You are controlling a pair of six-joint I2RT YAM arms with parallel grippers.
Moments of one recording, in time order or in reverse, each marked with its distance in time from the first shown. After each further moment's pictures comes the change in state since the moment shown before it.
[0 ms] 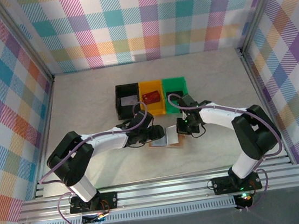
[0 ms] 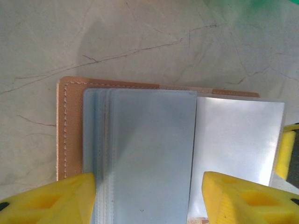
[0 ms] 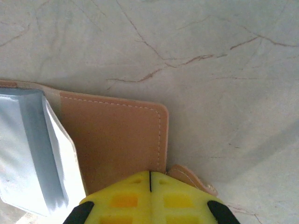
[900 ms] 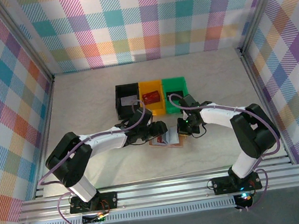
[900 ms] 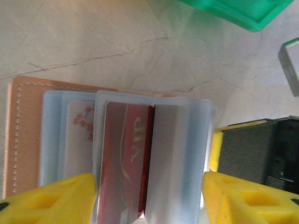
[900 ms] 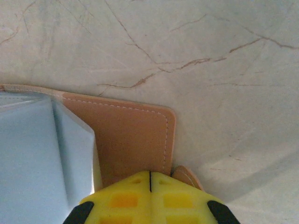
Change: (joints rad) left arm 0.005 -0.016 0.003 0.096 0.089 -0.089; right arm -0.014 0.016 -0.023 0.046 -0.042 -0.004
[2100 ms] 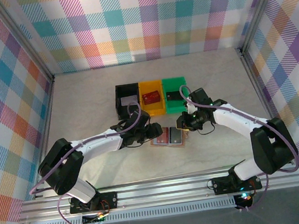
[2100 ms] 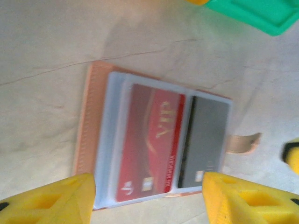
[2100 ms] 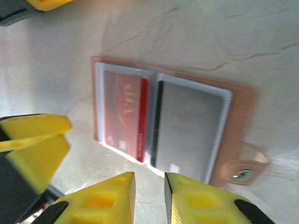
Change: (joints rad) left arm -0.012 -0.095 -0.021 -0.163 -0.113 0.005; right arm -0.084 -0.216 -0.023 -0.011 -0.237 -0.023
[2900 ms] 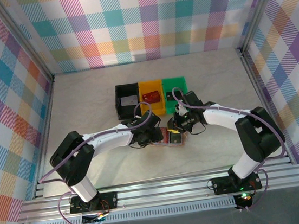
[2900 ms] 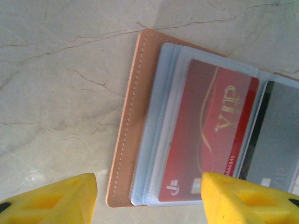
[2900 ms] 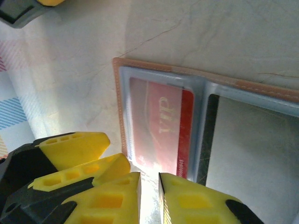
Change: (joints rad) left arm -0.068 0.137 0.149 -0.243 -0.127 -0.005; right arm 0.066 0.164 -0.002 0.204 -0.080 0.178
